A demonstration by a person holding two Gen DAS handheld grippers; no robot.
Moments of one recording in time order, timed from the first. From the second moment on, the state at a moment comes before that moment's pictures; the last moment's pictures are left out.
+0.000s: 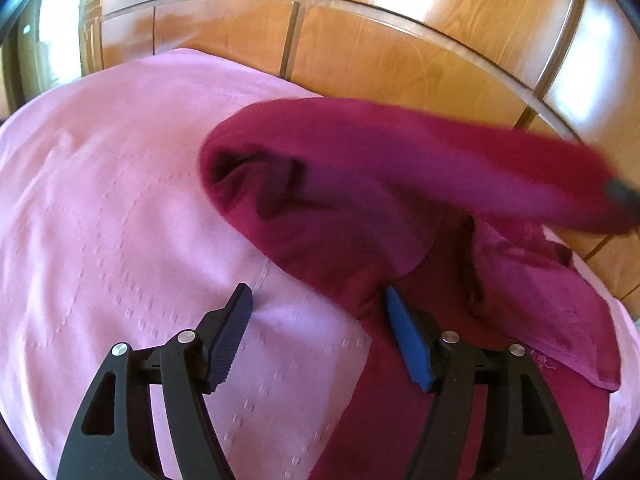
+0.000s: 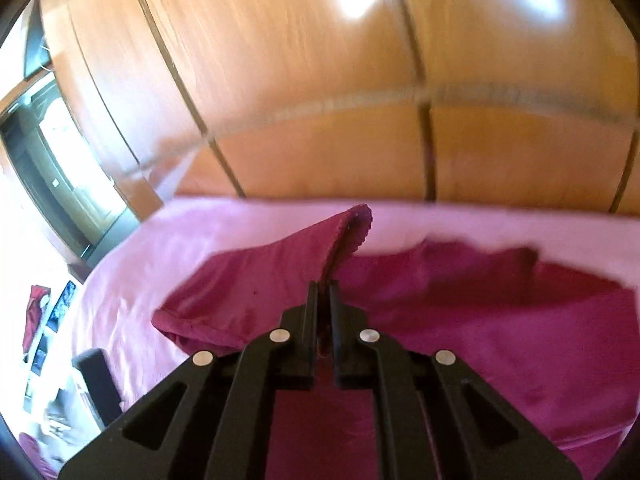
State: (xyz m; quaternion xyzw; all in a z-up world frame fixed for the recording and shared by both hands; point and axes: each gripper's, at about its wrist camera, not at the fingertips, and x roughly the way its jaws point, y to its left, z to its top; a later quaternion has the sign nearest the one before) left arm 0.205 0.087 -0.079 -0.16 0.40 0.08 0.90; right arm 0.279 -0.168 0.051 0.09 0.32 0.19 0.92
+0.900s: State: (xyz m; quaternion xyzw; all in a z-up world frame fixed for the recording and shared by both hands) left arm 0.212 0.076 -0.084 -0.11 0.42 0.10 0.90; right arm 0.225 -0.380 -0.068 0.20 0.38 -0.01 0.90
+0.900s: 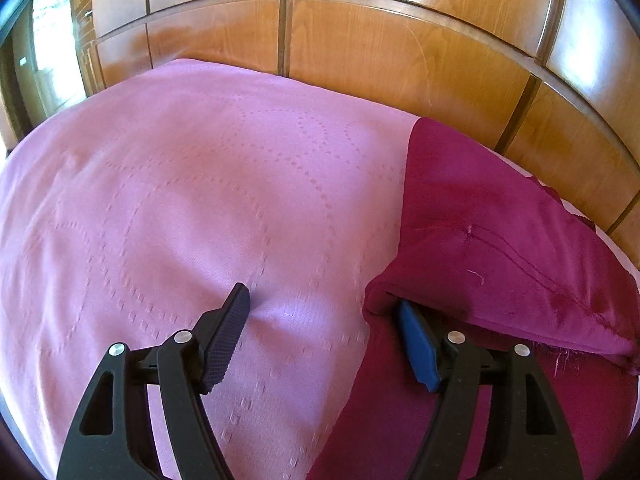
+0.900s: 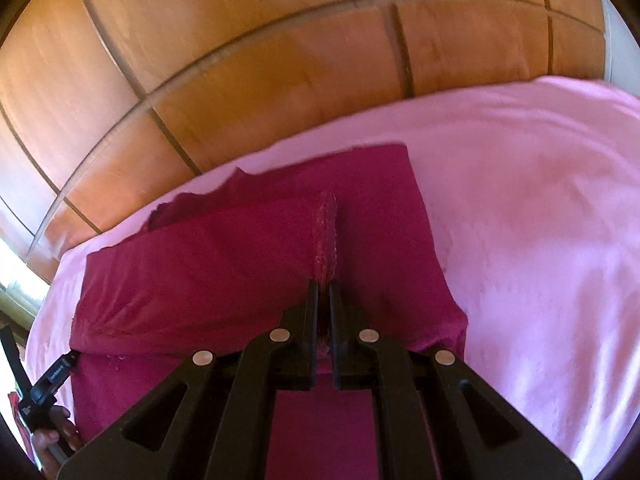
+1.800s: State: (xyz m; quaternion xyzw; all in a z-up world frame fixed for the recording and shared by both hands) left arm 0.333 0.139 -0.078 -0.34 0.46 -0.12 0.81; right arm 0.251 -0.311 -0.045 0.09 0.35 0.04 0.93
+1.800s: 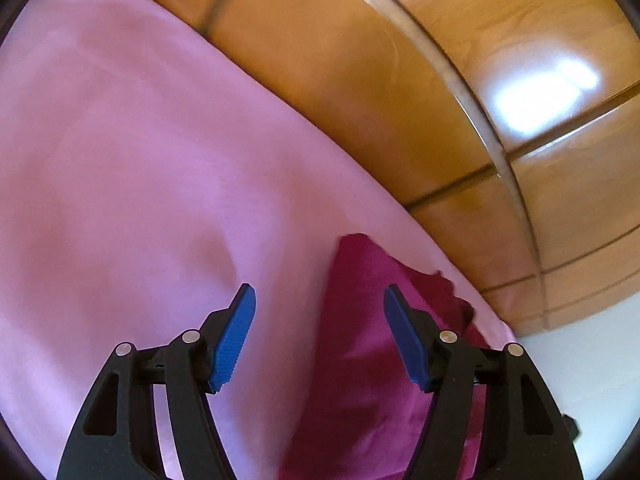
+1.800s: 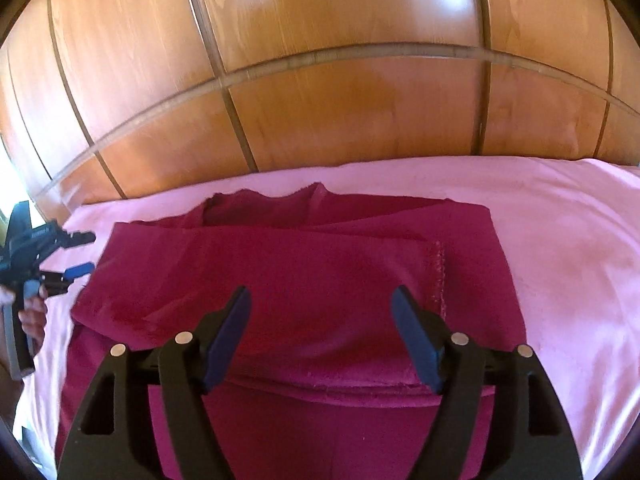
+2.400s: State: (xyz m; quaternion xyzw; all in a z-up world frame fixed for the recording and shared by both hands) left arm 0.341 0.074 -0.068 -0.15 0.42 -0.07 0.89; right arm 0.251 -0.295 -0.069 0.00 0.37 -0.02 0.93
